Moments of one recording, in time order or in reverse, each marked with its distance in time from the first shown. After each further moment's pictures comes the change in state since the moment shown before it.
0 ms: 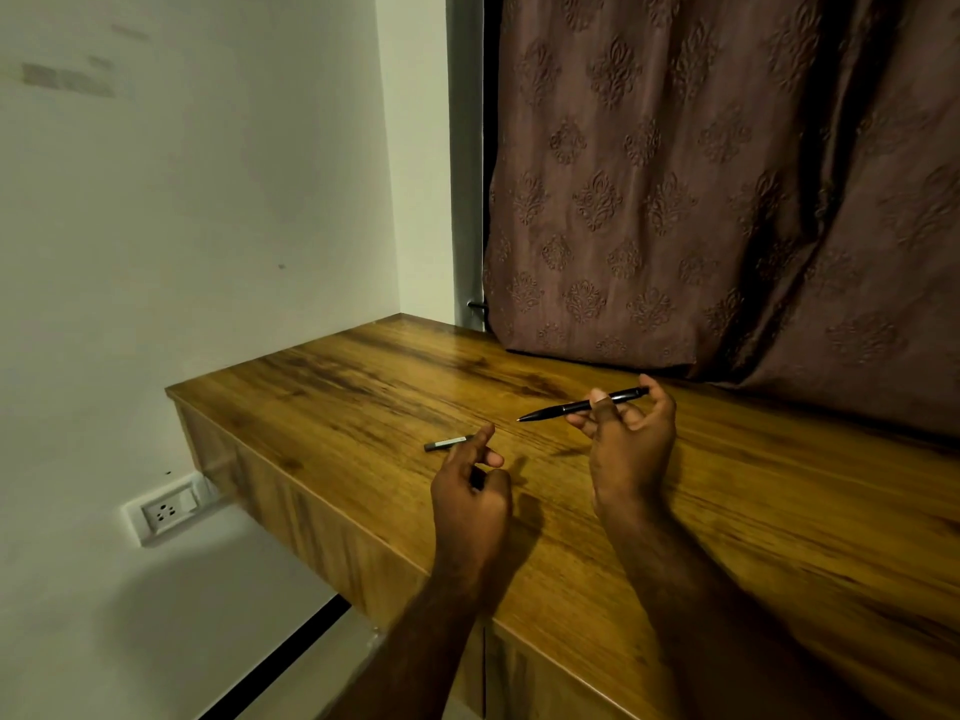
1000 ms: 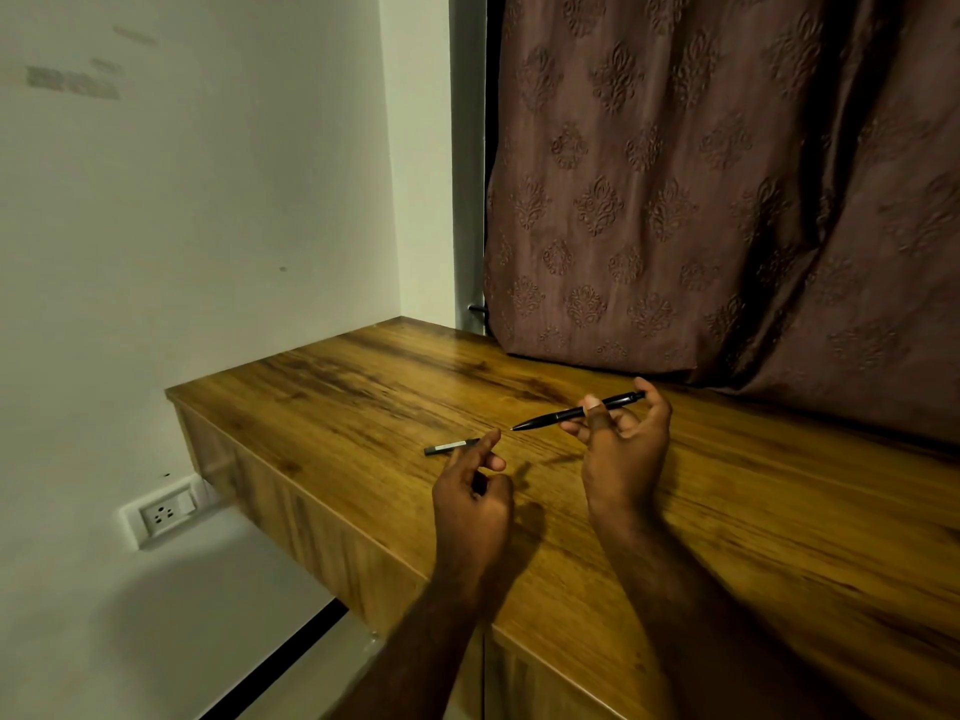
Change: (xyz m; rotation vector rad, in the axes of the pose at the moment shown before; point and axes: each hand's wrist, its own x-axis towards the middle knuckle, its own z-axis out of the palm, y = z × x) left_hand 0.002 -0.006 0.001 -0.008 -0.007 0.058; right_hand -0.009 -0.004 0.004 -0.070 -0.022 -0.038
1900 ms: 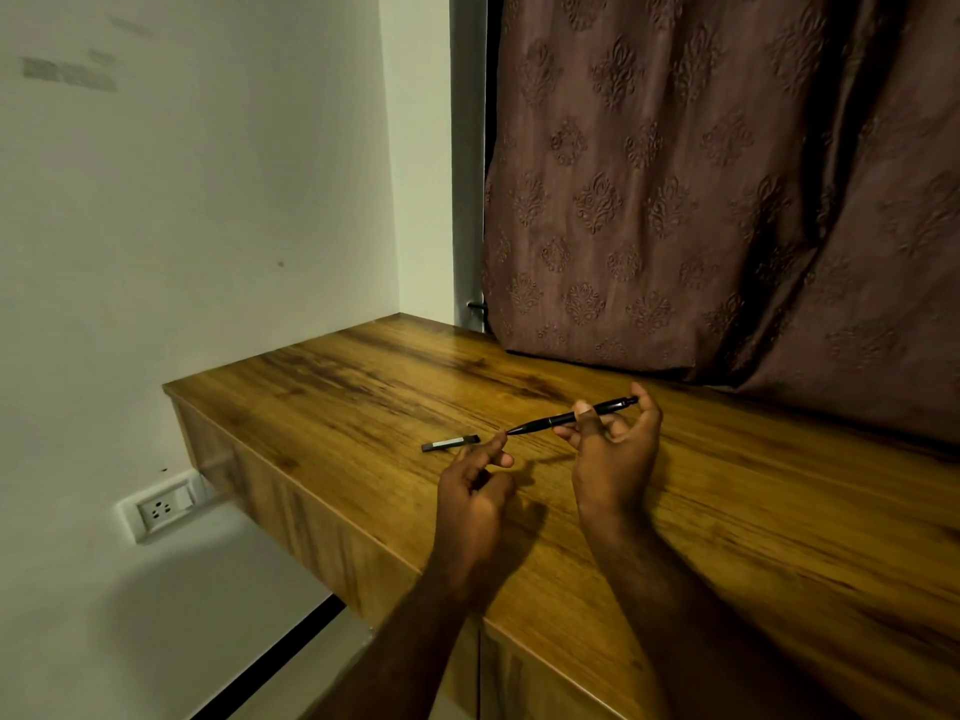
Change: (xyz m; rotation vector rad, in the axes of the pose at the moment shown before) left_hand 0.000 0.002 0.000 -0.143 -0.113 -0.077; right_hand -0.007 0.008 0.001 -0.041 0.022 0.023
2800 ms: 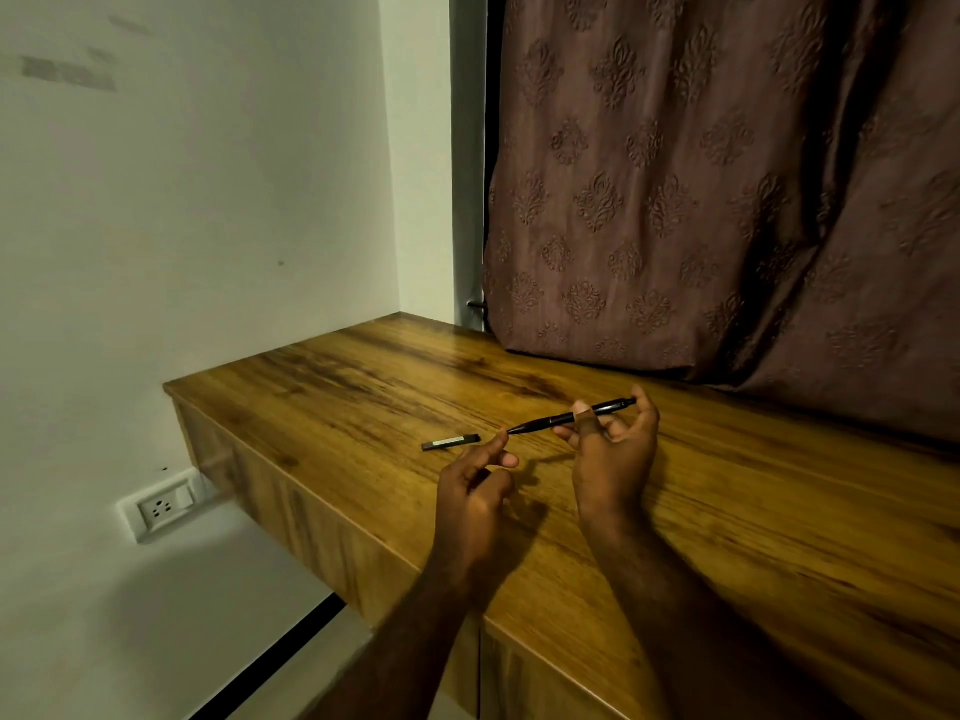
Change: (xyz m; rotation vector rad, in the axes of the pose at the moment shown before) left_hand 0.000 -0.002 -0.001 -0.119 -0.024 -0.021; right_hand 0.001 0.002 0.000 0.046 -0.003 0.067
